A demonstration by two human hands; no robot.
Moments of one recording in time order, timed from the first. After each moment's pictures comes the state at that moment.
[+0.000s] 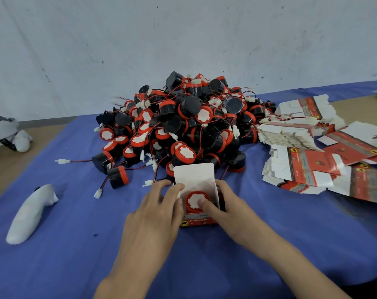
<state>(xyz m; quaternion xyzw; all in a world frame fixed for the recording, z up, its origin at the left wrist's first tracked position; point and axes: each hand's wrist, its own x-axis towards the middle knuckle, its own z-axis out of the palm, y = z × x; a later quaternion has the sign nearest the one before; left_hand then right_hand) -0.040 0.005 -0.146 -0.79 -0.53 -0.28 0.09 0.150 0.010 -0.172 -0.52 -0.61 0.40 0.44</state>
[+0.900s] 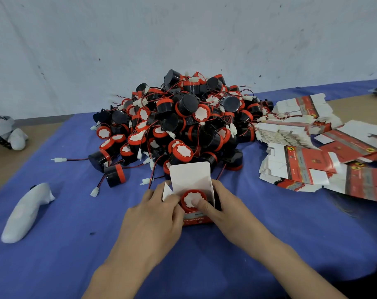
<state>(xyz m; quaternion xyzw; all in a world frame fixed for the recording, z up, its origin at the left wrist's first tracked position) -0.038 0.011 -0.146 -0.81 -0.55 -0.20 0.10 0.147 0.008 -0.173 -0.51 -0.63 0.39 0.44</state>
